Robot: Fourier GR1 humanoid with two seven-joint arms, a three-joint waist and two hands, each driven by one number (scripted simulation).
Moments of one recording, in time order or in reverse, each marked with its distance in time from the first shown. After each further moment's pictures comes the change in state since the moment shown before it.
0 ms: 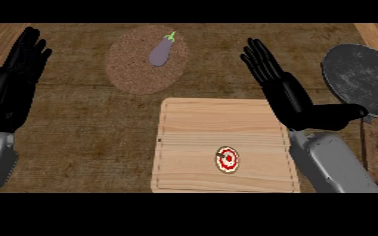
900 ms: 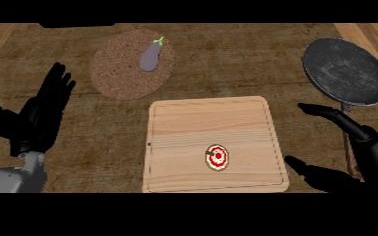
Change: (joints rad) left arm 0.135 -0.168 -0.003 0.067 0.016 -0.005 -0.041; right arm 0.473 -0.346 -0.066 -0.441 0.444 -0.259 0.097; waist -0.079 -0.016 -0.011
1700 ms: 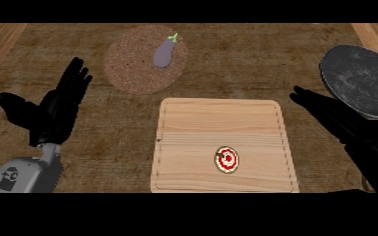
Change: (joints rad) left arm -0.066 -0.060 -0.022 0.048 -0.036 -0.044 0.000; right arm -0.227 -0.233 0.100 -0.272 0.221 0.309 0.593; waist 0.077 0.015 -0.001
